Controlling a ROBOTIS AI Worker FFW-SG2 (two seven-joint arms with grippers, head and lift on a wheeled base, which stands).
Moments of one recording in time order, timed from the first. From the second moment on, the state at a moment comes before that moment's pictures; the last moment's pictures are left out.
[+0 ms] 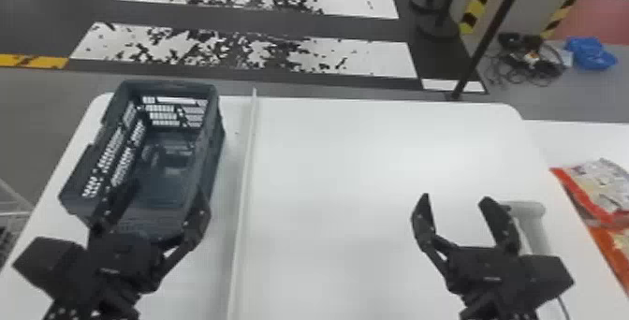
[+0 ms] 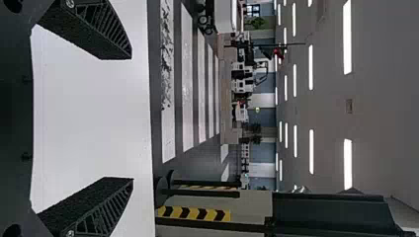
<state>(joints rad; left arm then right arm) 0.67 0.10 -0.01 -2.04 0.11 -0.11 -0.13 0.65 -0.01 -0.05 -1.88 -0.05 -0.26 0.02</state>
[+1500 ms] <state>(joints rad) 0.66 0.10 -0.01 -2.03 0.11 -0.10 -0.12 0.64 0.00 -0.04 -1.87 -0.04 -0.26 0.02</state>
